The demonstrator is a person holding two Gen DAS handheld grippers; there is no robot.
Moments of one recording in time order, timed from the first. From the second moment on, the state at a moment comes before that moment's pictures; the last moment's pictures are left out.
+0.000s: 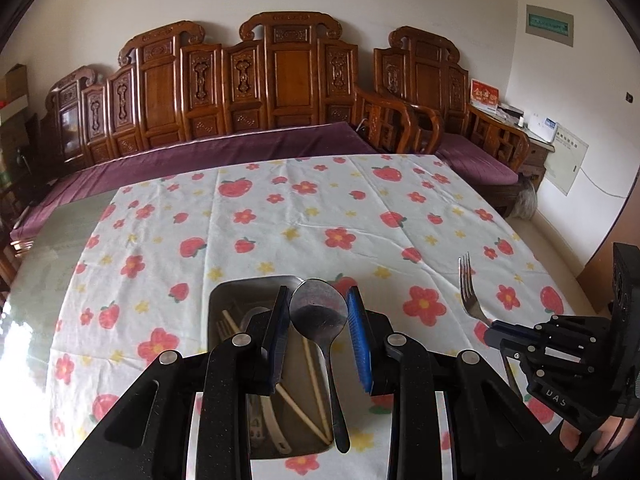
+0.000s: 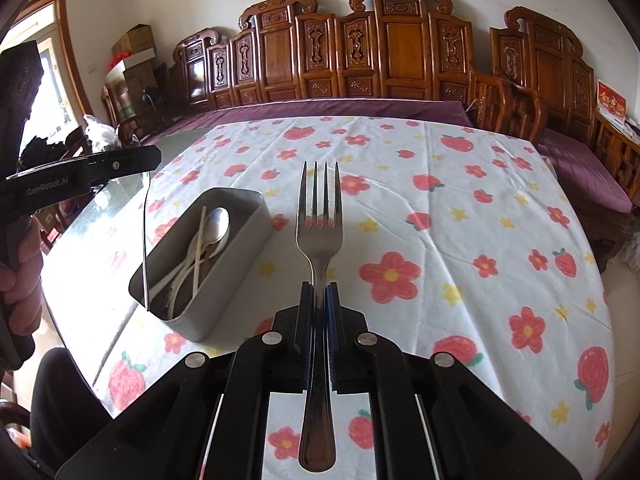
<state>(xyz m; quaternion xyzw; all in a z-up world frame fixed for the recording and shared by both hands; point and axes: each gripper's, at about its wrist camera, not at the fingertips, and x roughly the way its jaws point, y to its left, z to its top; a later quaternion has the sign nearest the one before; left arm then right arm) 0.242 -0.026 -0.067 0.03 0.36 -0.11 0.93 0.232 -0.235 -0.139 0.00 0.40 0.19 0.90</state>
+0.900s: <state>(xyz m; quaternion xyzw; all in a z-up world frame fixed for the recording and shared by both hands) 0.281 0.008 -0.154 0.05 0.46 -0.09 0.88 0.242 -0.178 -0.141 -0.02 0.41 0.22 0.89</state>
